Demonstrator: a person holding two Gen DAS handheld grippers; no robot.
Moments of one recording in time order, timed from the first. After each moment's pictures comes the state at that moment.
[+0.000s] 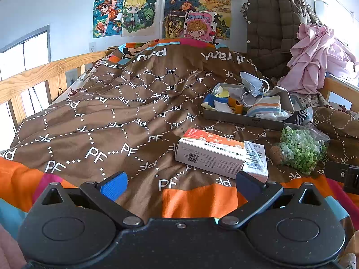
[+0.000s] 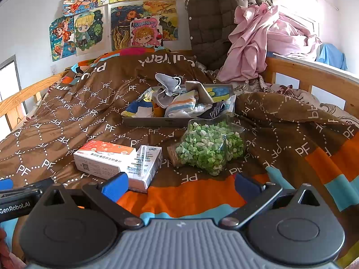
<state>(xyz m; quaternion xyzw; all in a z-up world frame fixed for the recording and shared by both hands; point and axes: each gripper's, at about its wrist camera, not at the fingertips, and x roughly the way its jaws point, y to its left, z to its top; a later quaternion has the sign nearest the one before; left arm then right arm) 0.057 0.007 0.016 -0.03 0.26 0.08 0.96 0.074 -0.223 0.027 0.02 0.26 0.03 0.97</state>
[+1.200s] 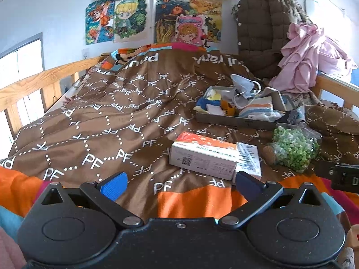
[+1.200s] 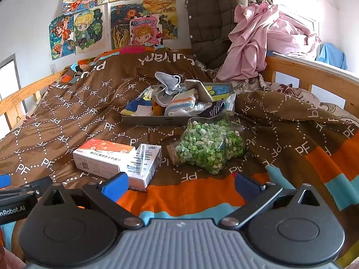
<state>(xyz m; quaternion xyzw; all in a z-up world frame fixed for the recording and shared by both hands) 0.050 0.000 0.021 -0.01 0.25 0.06 0.97 0.074 -0.223 0.026 0.02 0.26 0.03 0.96</state>
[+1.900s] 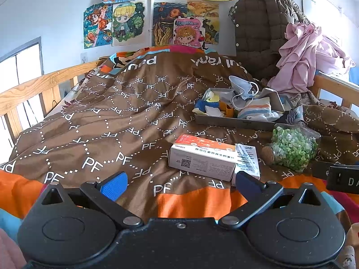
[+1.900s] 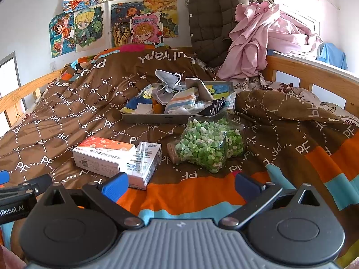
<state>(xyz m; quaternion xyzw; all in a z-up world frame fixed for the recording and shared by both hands) 0.049 -0.001 0.021 -0.01 0.25 0.06 0.97 0.073 -0.222 0.021 0.02 0.26 0.03 0.96</state>
